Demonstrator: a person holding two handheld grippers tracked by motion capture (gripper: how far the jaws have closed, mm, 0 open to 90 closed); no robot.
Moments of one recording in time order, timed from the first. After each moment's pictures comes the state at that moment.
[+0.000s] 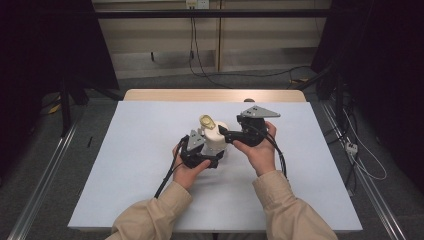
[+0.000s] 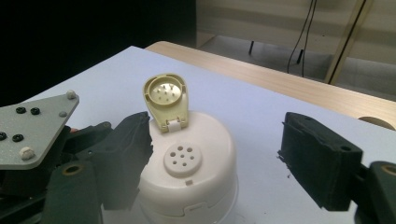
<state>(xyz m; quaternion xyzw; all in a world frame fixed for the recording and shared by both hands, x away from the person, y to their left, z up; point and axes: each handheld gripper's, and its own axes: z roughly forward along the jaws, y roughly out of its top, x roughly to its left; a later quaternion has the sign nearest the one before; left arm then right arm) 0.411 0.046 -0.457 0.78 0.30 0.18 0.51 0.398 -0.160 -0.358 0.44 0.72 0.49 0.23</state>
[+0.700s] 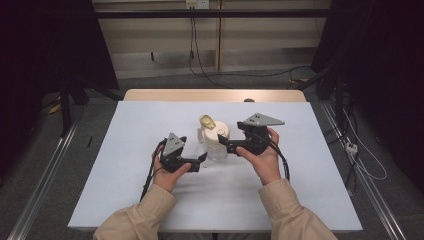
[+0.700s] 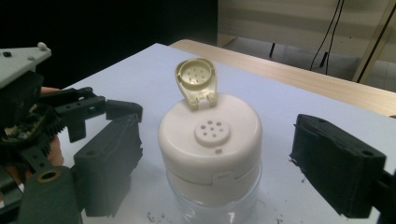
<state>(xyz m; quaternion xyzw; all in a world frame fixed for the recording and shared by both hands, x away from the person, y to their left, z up) 0.392 0.103 -0.440 0.77 0.31 0.19 0.53 0.378 -0.166 -0.367 0.41 0.73 0.51 0.20</state>
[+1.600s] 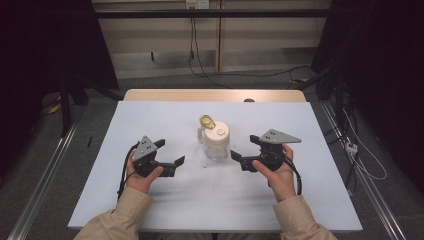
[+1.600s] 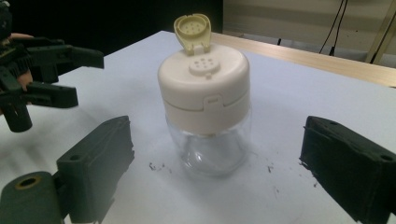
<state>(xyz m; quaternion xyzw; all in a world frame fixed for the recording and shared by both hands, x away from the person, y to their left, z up) 0.380 0.166 -0.427 0.76 0.31 0.18 0.54 0.345 -0.201 -0.393 0.40 0.73 0.52 0.19</state>
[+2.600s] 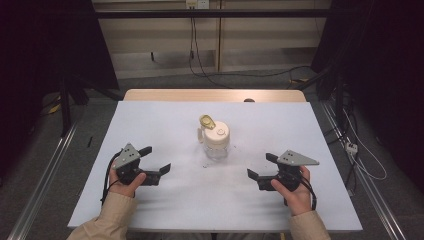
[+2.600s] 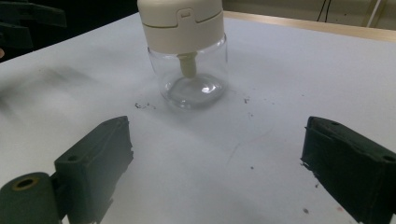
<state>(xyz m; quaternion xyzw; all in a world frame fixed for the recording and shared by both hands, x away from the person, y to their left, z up) 0.359 0.204 -0.429 0.76 0.31 0.17 0.54 0.305 -0.244 -0.432 0.42 0.73 0.51 0.20</state>
